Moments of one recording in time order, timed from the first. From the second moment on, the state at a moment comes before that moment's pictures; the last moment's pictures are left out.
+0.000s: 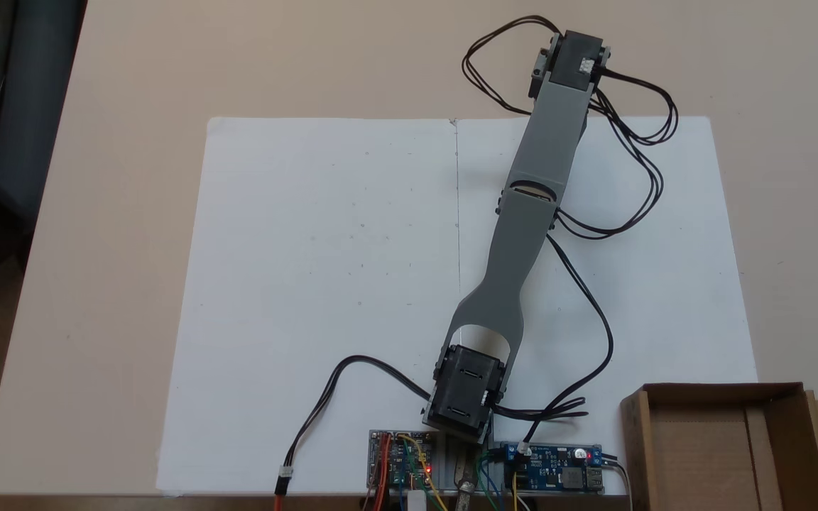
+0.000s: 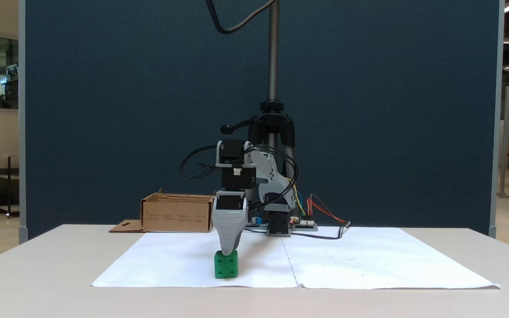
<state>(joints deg) 19.0 32.7 12.7 79.9 -14.5</state>
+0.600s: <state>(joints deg) 19.0 30.9 12.7 78.0 -14.8</state>
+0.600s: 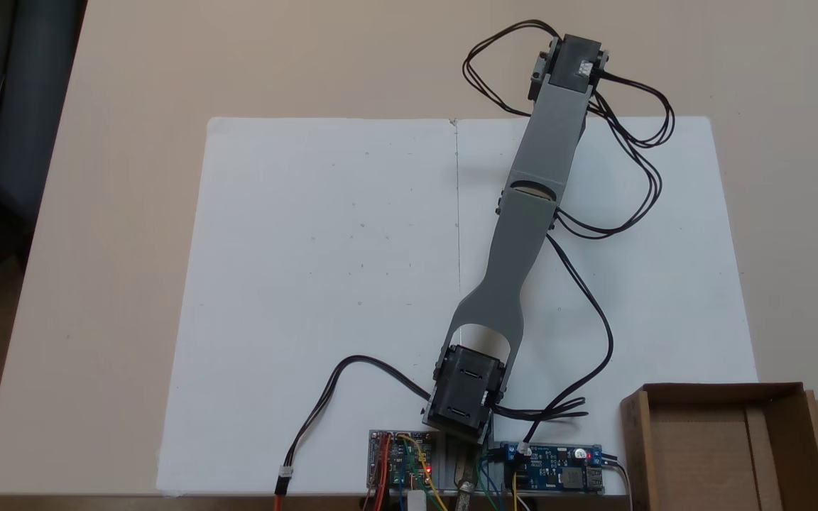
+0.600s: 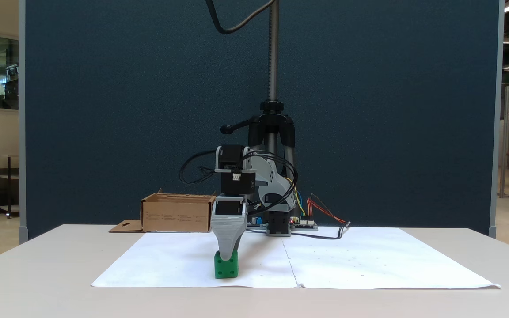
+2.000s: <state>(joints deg) 20.9 25.8 12.7 74.4 -20.3</state>
